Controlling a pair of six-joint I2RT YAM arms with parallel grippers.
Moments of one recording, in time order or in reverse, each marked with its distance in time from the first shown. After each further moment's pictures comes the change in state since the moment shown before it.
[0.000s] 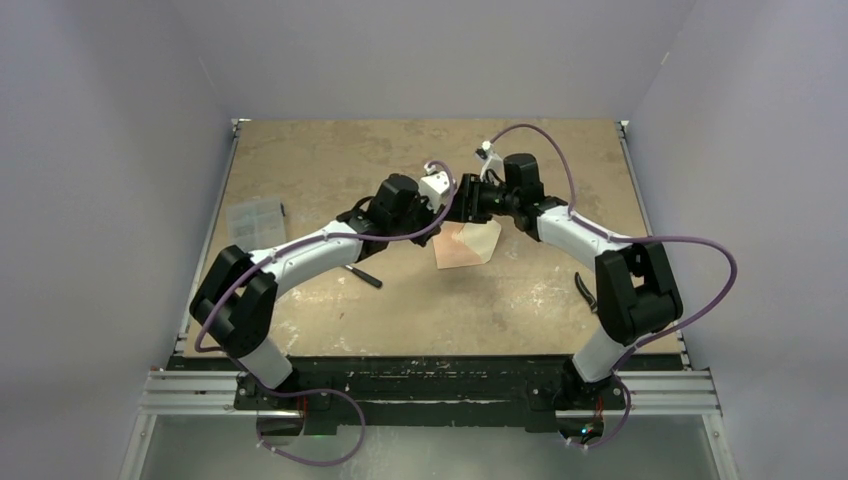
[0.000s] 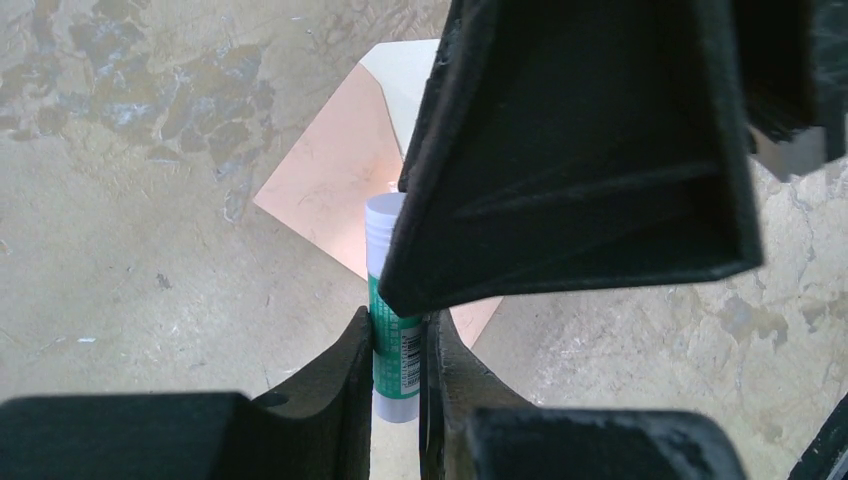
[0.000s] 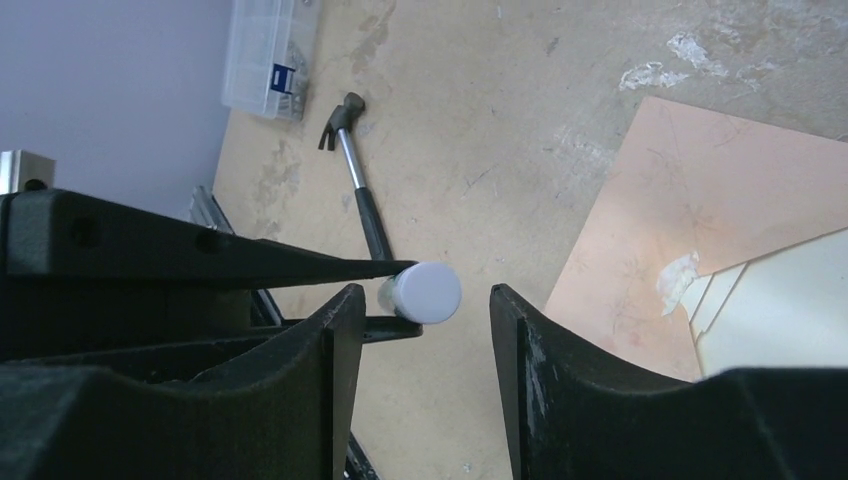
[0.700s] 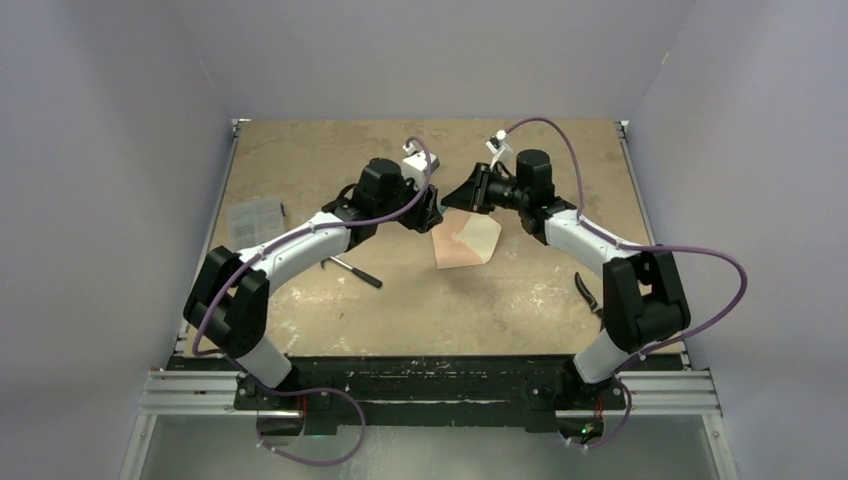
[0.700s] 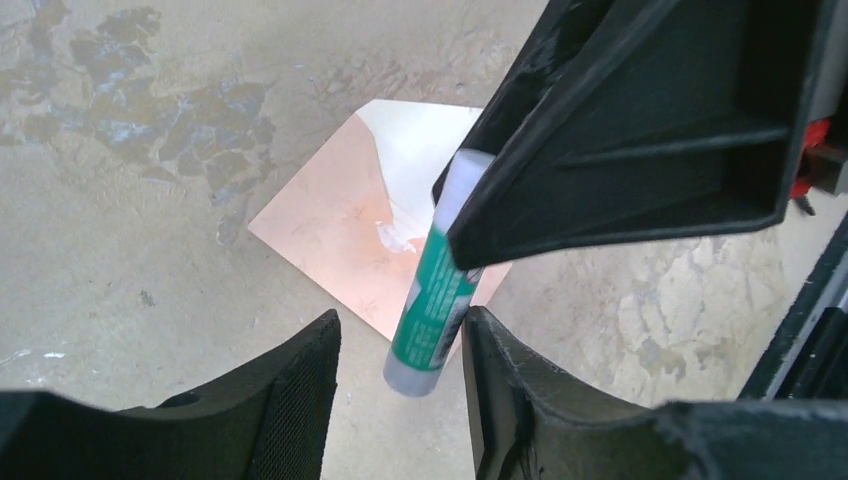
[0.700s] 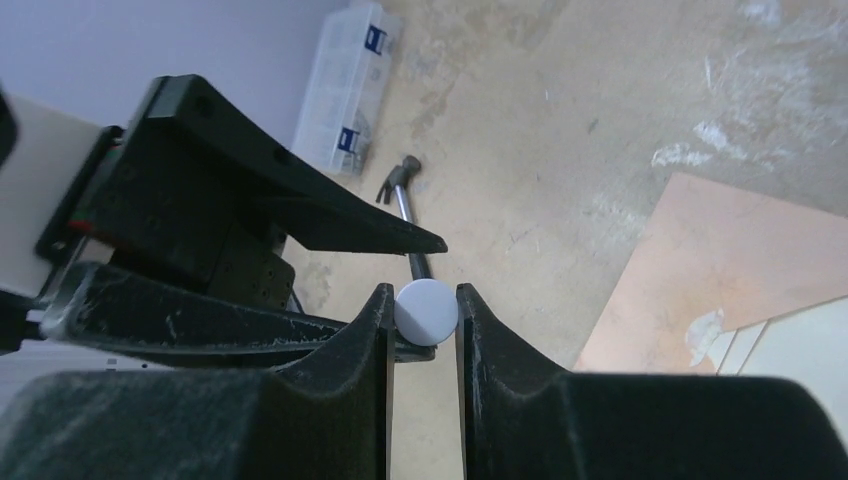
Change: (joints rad) left arm 0.081 -0.026 0.021 0.024 0.113 -0.137; right arm -0.026 -0.032 -0.027 0.163 -0.031 0.117
